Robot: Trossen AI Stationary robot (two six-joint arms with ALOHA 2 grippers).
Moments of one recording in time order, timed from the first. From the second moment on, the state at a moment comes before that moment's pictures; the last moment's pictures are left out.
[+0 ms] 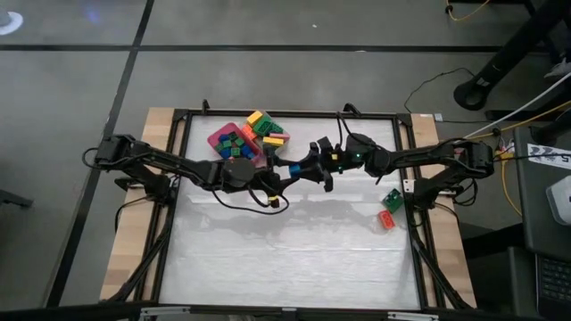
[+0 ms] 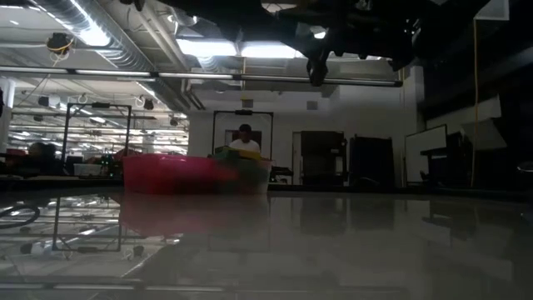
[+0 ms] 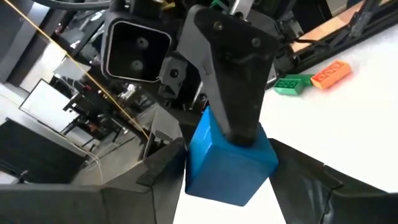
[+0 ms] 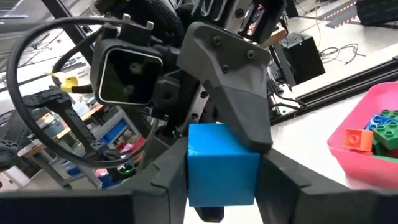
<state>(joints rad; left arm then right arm) -0.11 1.49 0.94 0.36 -0.44 0.61 -0.18 1.47 0.76 0.76 -0.43 0.52</state>
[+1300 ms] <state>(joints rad) 0.04 1.49 0.94 -0.43 -0.80 0.10 -0.26 1.22 0.76 -0.07 -0.43 0.35</state>
